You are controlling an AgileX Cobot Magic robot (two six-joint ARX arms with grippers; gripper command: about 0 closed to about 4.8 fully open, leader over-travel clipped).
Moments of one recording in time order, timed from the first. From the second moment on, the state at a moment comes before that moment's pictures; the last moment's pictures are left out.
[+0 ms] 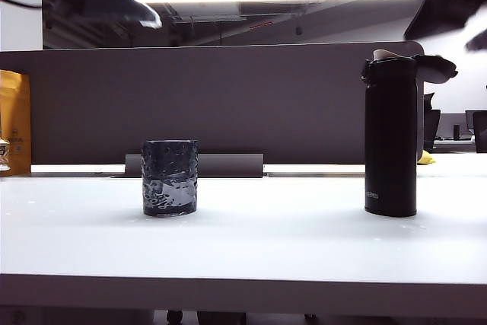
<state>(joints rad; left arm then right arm) -0.54 1.04 0.66 0.18 0.29 0.03 0.26 0.92 0.44 0.34 -0.05 0.06</state>
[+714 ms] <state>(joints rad) -0.54 1.14 0.66 0.27 0.29 0.05 0.25 1.64 0.43 1.13 -0.02 0.03</state>
